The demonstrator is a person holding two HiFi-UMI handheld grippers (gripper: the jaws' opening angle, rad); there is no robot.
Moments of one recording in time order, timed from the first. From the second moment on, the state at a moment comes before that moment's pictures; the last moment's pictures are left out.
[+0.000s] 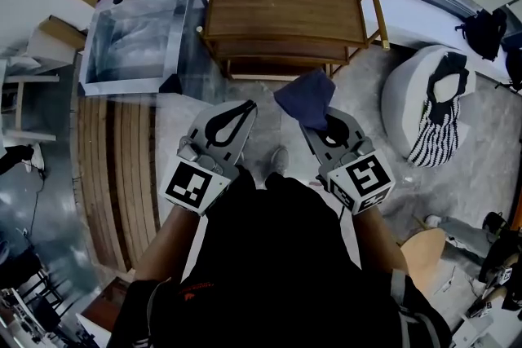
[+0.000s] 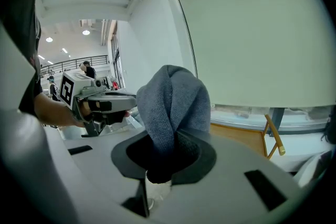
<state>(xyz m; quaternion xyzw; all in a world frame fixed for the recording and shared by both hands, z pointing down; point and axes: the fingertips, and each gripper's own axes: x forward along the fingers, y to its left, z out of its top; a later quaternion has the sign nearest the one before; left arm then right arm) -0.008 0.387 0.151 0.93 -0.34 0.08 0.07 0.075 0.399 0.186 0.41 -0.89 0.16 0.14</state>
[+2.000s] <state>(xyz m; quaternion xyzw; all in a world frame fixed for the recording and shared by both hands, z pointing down) -0.066 0.189 0.204 0.93 -0.34 0.09 0.11 0.024 0.205 0.239 0.40 -0.88 0.20 0.18</state>
